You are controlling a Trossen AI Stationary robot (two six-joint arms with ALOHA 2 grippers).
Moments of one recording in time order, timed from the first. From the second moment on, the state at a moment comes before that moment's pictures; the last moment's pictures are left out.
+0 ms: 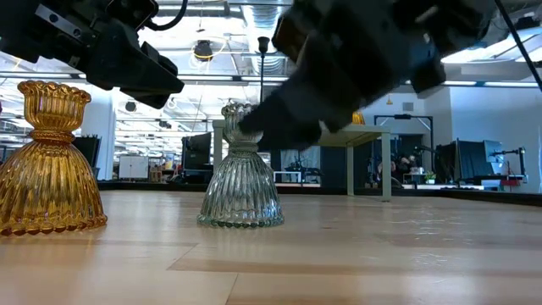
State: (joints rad) left arm -0.39 1.09 0.38 0.49 -0.17 -0.03; right arm 0.30 1.95 0.95 0.48 -0.02 0.16
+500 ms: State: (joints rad) left arm -0.39 1.09 0.38 0.49 -0.17 -0.03; right arm 0.29 1.97 0.96 0.53 -0.03 0.16
